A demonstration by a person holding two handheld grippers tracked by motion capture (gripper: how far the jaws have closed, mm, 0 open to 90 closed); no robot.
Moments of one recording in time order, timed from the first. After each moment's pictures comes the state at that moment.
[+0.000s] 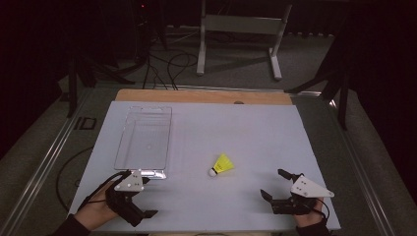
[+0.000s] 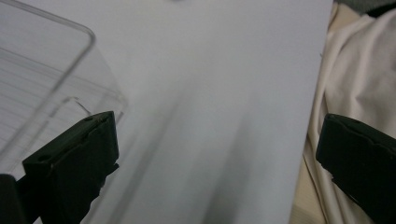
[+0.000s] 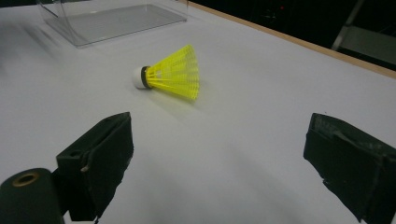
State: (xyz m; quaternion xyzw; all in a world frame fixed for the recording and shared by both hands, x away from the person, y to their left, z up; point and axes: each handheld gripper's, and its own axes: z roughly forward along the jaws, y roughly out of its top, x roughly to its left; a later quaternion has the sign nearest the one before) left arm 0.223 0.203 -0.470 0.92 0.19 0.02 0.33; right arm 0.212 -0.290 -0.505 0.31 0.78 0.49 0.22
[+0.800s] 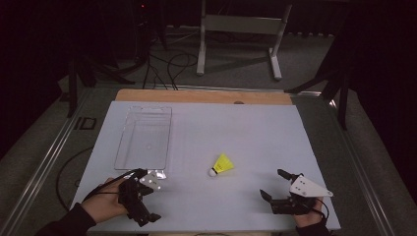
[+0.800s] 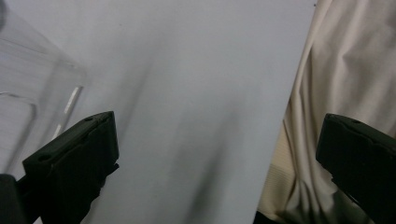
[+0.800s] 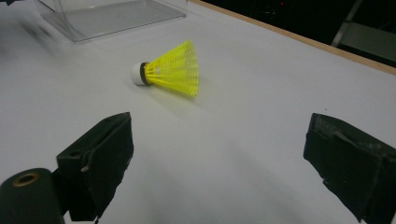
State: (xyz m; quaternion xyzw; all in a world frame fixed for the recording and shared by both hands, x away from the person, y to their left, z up) left arm 0.236 0.169 -0.462 0.96 0.17 -0.05 0.20; right arm 0.212 -0.289 -0.505 0.31 0.79 0.48 0.22
